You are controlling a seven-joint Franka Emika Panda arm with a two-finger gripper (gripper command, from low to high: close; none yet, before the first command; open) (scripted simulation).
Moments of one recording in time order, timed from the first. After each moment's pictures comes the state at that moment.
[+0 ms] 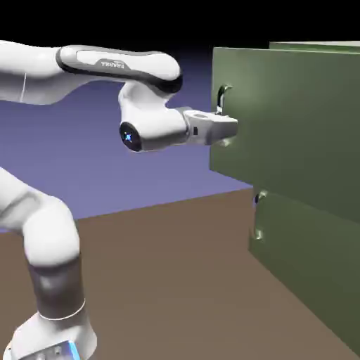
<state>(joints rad) 0.10 -0.79 0.09 -2.60 2.44 2.82 -1.62</state>
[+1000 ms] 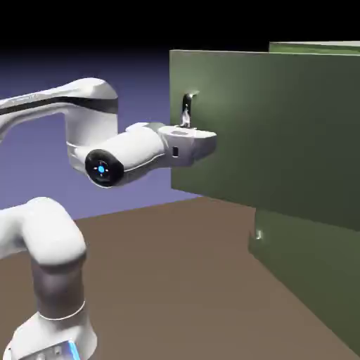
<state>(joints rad) 0.08 -1.41 -0.43 -2.96 1.14 2.45 -0.77</state>
